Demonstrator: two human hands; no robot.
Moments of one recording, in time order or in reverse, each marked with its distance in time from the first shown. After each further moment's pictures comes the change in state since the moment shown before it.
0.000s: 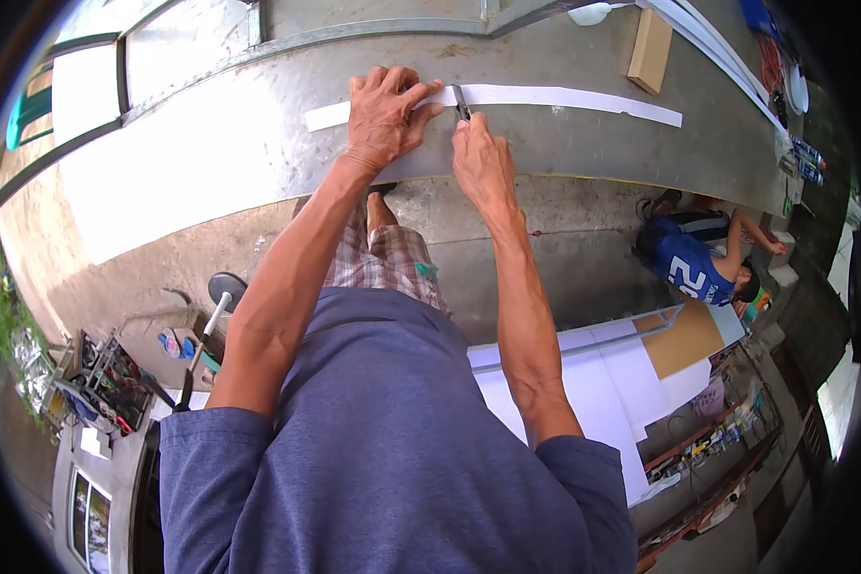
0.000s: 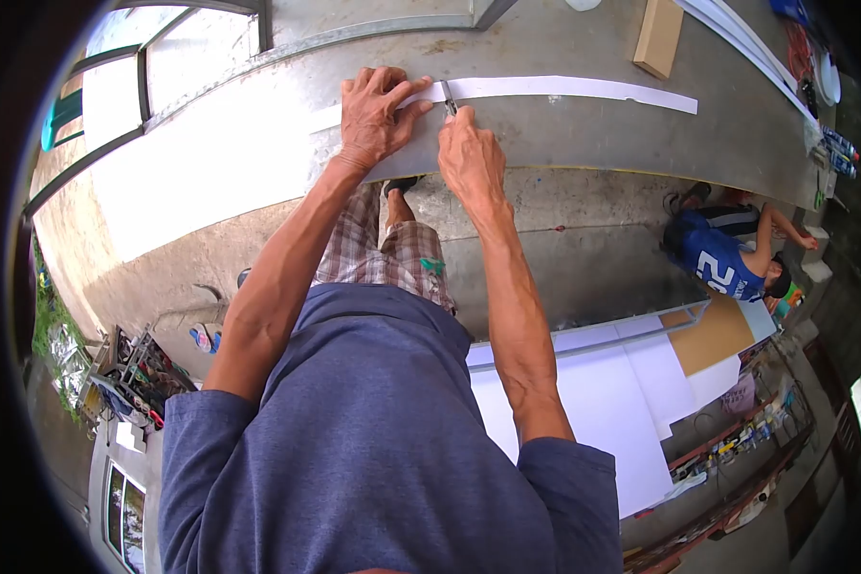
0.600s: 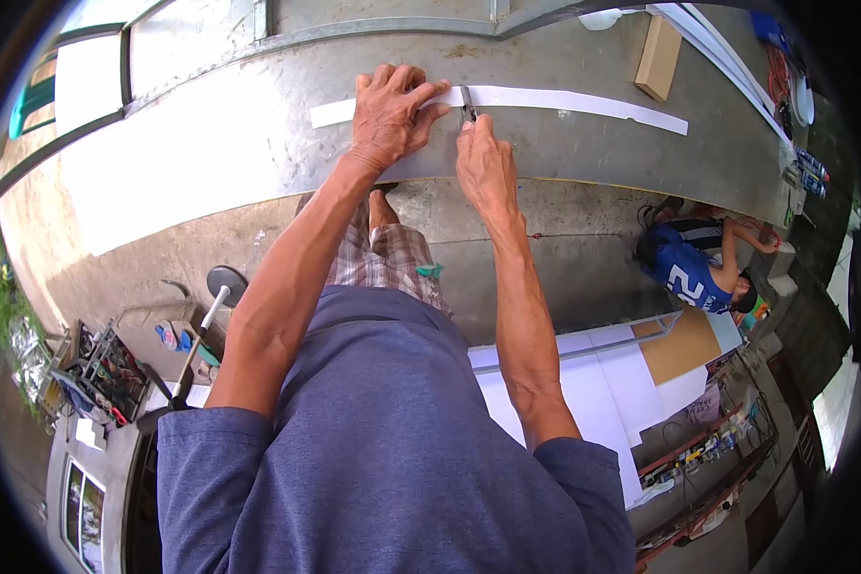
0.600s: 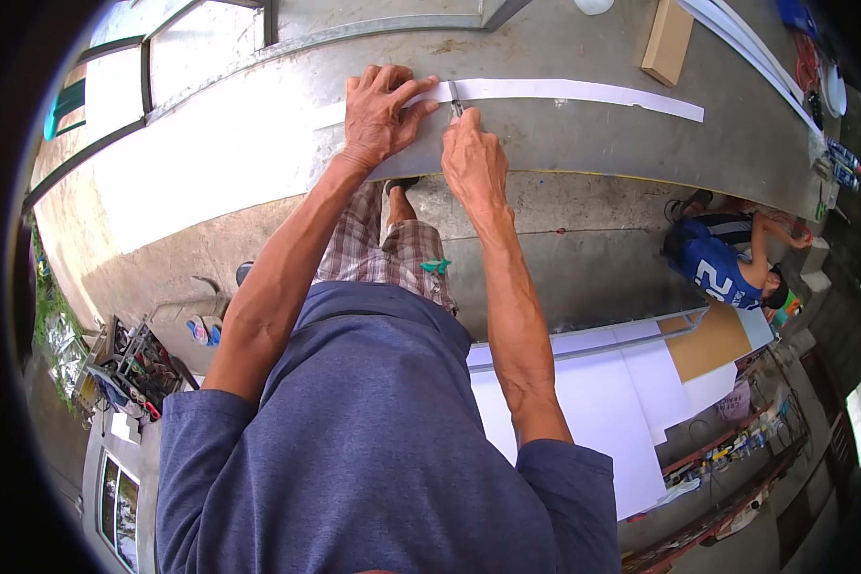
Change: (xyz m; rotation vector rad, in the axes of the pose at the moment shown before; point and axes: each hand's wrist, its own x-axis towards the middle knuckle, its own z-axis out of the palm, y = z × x) left_hand 0.000 -0.001 0.000 -0.006 0.026 0.008; right_hand 0.000 0.002 0.006 0.031 0.016 0.001
